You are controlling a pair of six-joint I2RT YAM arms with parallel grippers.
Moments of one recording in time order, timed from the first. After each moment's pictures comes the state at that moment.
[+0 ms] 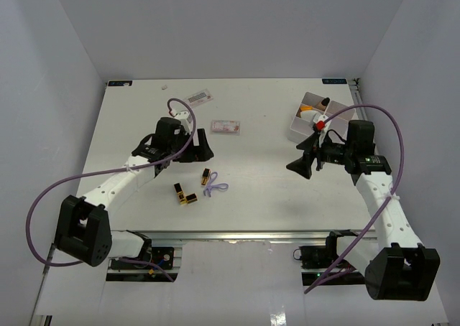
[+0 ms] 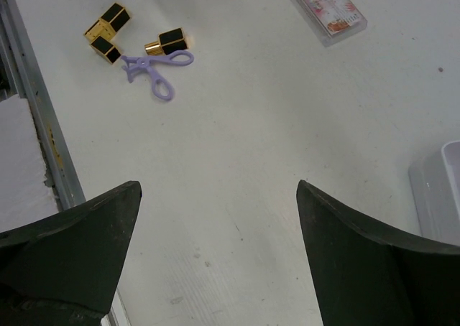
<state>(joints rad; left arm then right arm) -0.41 1.30 0.90 -0.25 0.20 -0.39 0.03 1.05 0.87 -0.50 -1.01 -0.50</state>
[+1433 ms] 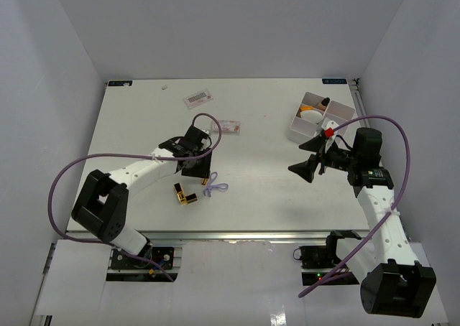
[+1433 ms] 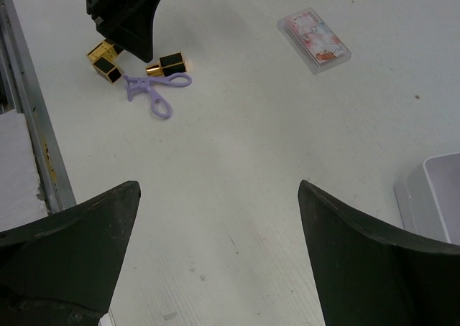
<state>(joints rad) -0.59 1.52 0.99 -0.56 -0.07 -0.38 -0.03 0.91 0.74 -0.34 -1.09 -0.43</state>
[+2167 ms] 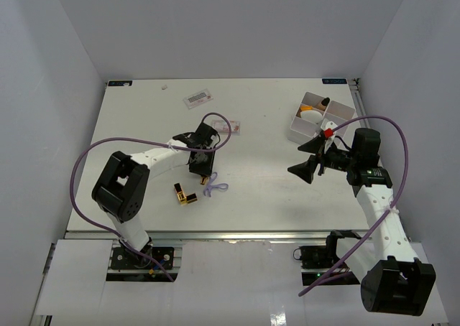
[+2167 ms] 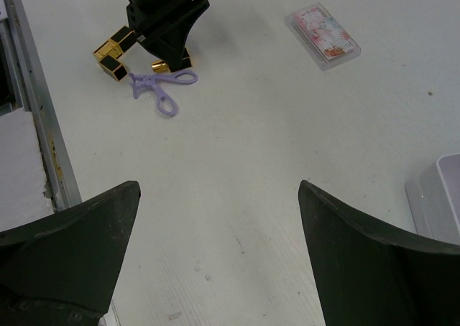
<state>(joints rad) -0.59 1.73 1.10 -0.54 -0.09 -0.34 -0.03 0.92 0.72 -0.34 -1.11 -0.43</state>
